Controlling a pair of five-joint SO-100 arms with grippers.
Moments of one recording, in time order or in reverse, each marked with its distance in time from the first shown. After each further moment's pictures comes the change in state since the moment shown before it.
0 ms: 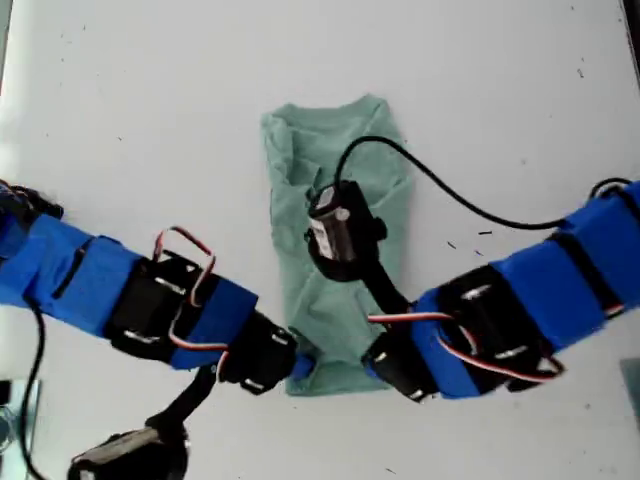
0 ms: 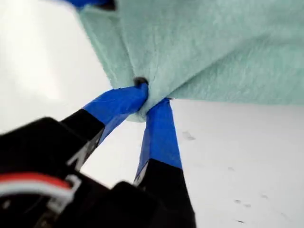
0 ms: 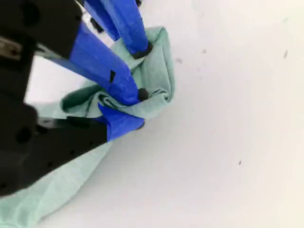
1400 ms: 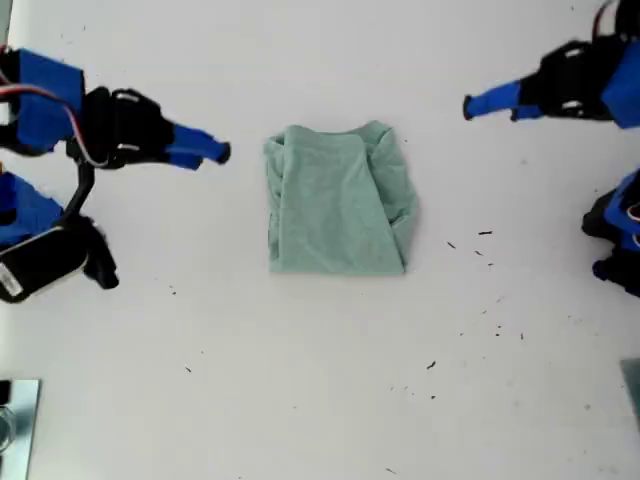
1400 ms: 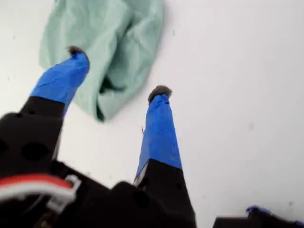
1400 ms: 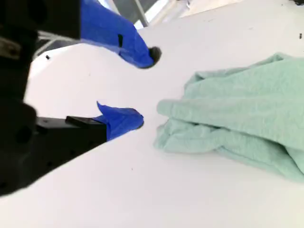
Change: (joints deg) arm 0 -33.7 71.1 70.1 -4.4 4.9; arm 1 57.4 74.8 63.5 1.8 -13.2
